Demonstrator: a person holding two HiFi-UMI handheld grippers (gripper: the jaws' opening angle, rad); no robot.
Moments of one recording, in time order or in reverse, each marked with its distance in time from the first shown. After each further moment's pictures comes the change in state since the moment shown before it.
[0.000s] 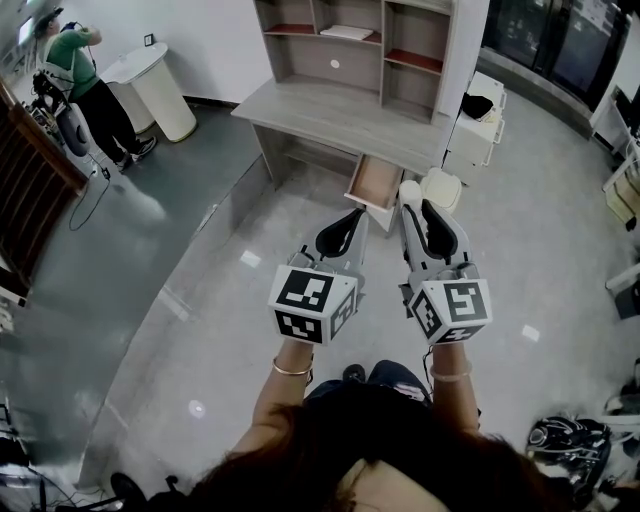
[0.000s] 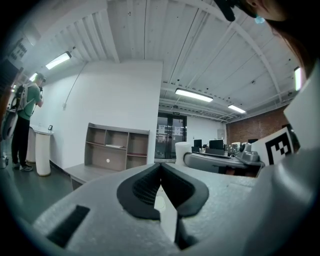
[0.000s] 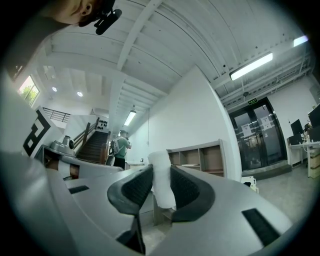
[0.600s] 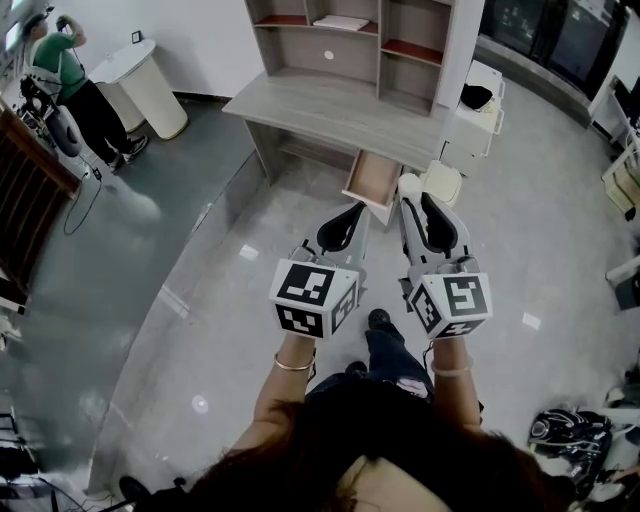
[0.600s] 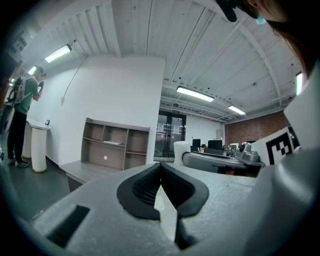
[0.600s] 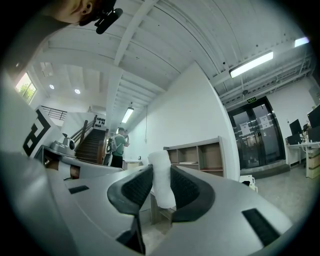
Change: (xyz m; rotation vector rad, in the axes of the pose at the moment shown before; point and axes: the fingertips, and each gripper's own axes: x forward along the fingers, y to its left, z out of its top) left arm 0.035 0.025 -0.010 -0.026 0.020 -0.026; right arm 0.037 -0.012 -0.015 -0.010 0.025 -0.014
